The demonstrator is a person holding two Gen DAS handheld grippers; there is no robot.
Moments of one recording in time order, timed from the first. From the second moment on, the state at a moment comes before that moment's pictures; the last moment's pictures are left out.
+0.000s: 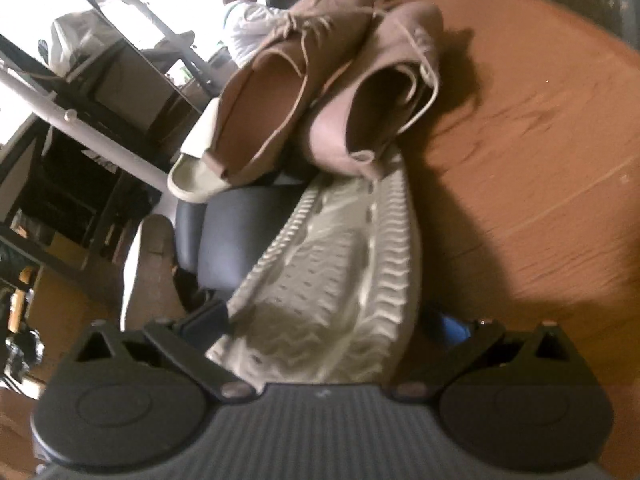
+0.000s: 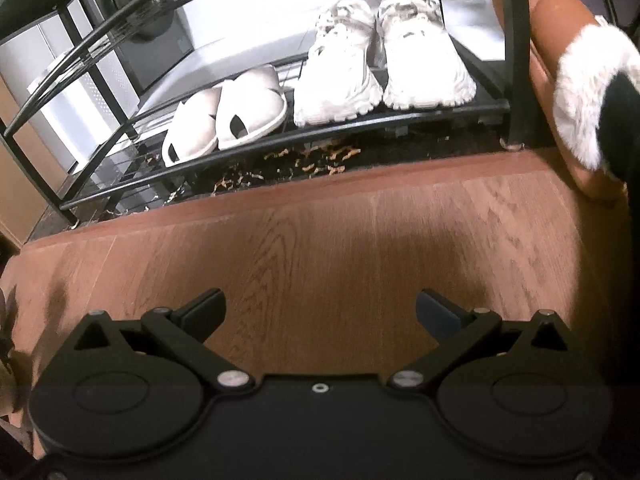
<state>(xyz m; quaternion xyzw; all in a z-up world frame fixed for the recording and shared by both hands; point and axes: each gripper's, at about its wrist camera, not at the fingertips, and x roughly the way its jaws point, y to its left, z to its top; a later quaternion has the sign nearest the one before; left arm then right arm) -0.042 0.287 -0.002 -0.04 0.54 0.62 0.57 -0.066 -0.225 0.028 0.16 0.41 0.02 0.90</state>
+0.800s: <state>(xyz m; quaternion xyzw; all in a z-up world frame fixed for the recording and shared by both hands) -0.049 0.124 0.085 -0.08 0.35 0.36 0.86 -0.063 -0.235 0.031 0.19 0.40 -0.01 0.90</state>
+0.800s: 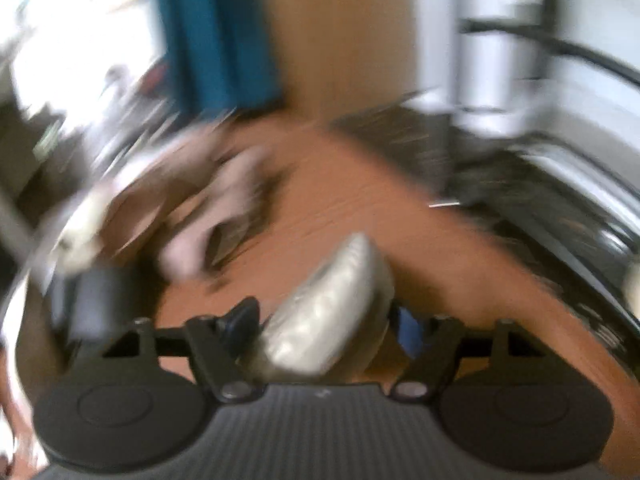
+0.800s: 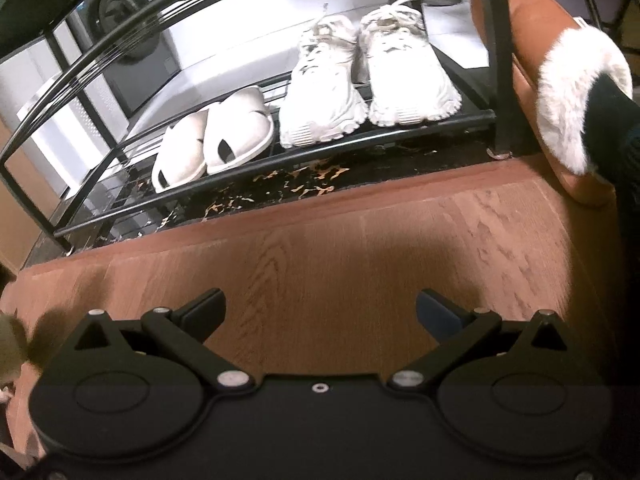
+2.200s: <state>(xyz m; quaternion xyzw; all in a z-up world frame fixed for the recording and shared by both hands) 0.000 0.075 0.066 0.03 0.37 0.25 0.89 -0.055 -0.163 0.027 0.13 0.35 0.13 0.92</state>
